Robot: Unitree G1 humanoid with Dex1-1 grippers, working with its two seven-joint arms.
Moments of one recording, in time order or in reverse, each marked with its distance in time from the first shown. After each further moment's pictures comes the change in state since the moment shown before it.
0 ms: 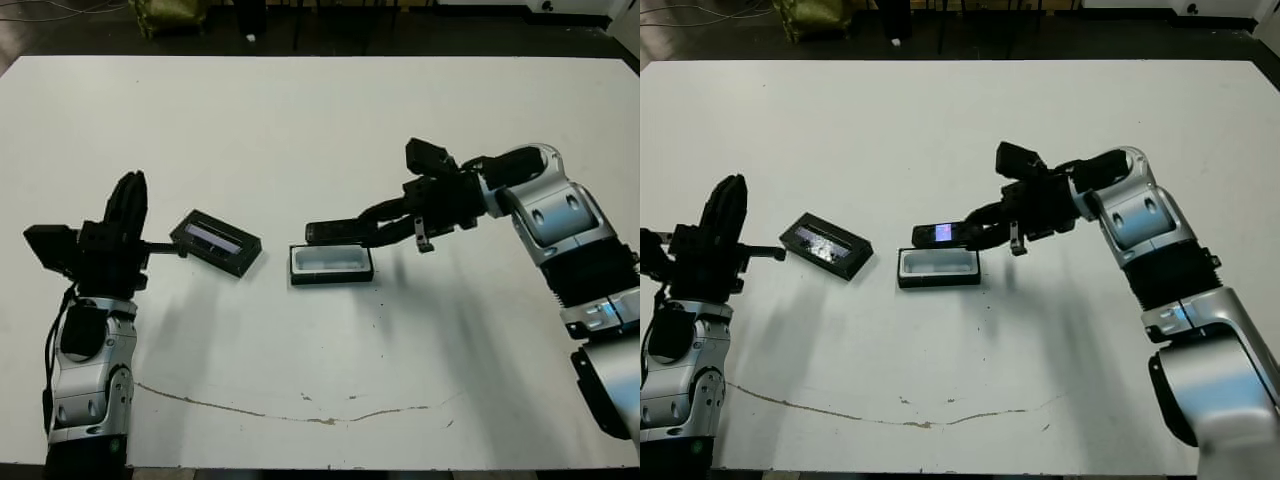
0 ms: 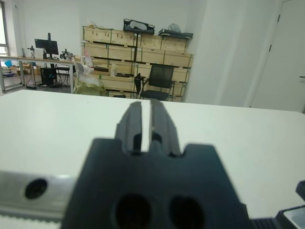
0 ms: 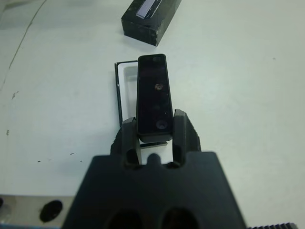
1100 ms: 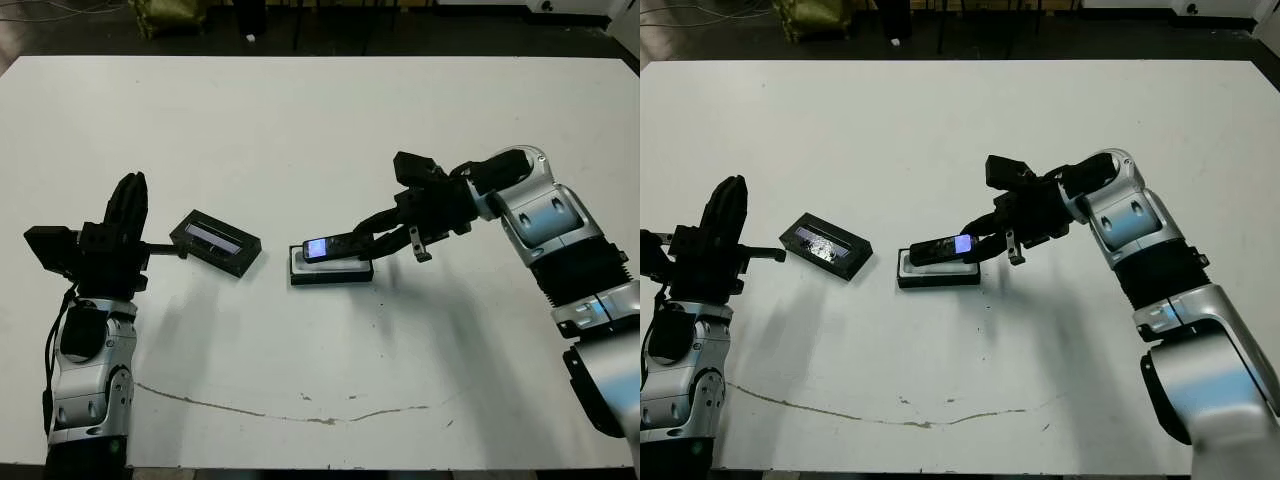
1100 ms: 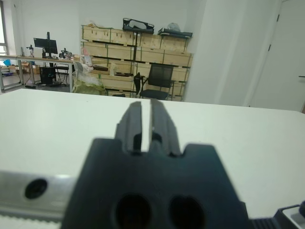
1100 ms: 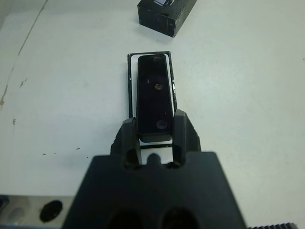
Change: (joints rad) left arm 0.004 0.000 0.000 0.004 -0.004 -0.005 -0.004; right arm -0.013 0.029 0.030 0.040 -0.043 -0.049 0.053
